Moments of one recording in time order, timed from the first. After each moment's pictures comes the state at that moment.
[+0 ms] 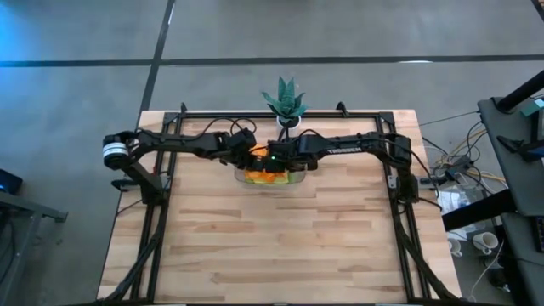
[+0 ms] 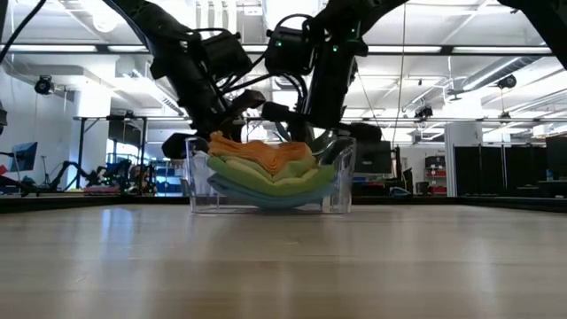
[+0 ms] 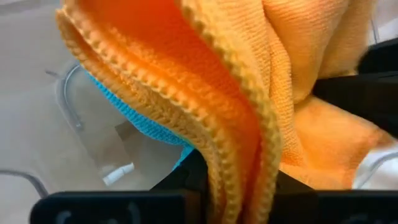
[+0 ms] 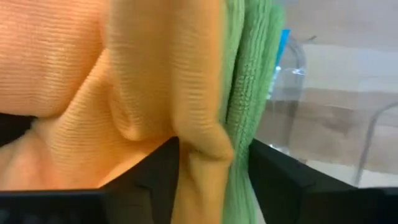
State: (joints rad) left arm 0.32 1.57 0.96 -0.34 0.08 -0.90; right arm -0.15 2.02 1.57 -0.84 0.15 1.26
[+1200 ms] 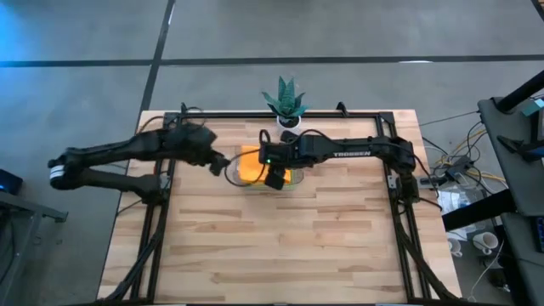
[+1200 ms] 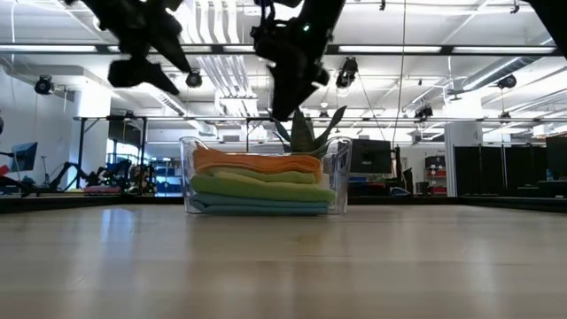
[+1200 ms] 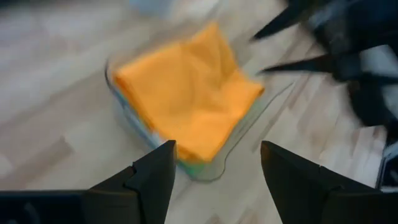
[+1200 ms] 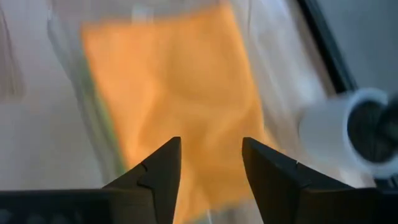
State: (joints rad) left arm 0.26 0.93 0.90 -0.69 -0.01 -0.66; right arm -0.05 2.00 1.81 -0.92 0.32 0.17
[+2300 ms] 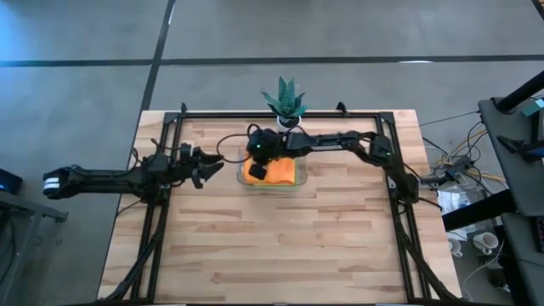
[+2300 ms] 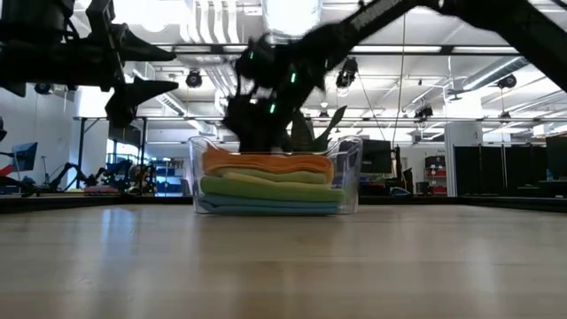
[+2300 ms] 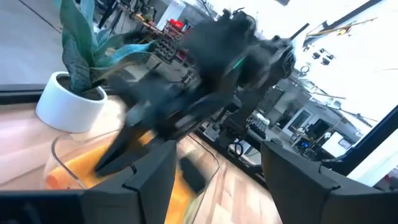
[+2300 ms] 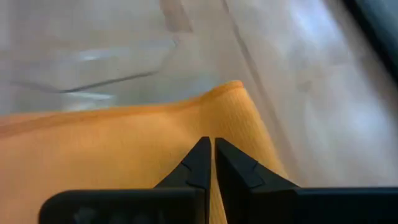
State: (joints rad) left arm 0.15 0.46 0.09 0.47 -0.13 -0.62; right arm -0.21 2.21 1.73 -0.40 0.08 0.03
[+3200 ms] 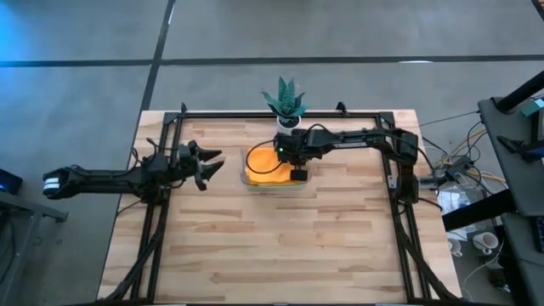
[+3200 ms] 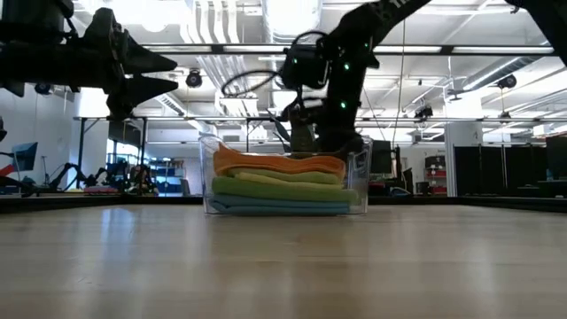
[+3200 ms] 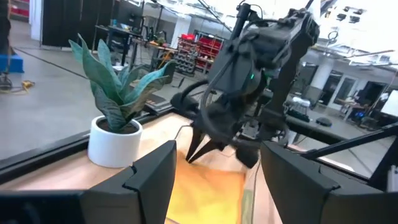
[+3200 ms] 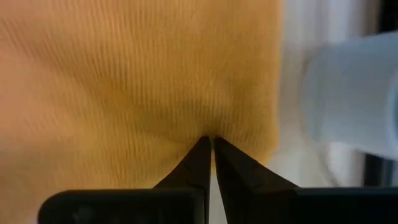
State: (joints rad) left arm 0.15 0.46 0.09 0.47 -0.20 -0.29; right arm -0.23 1.96 1.44 -0.76 0.24 -0.26
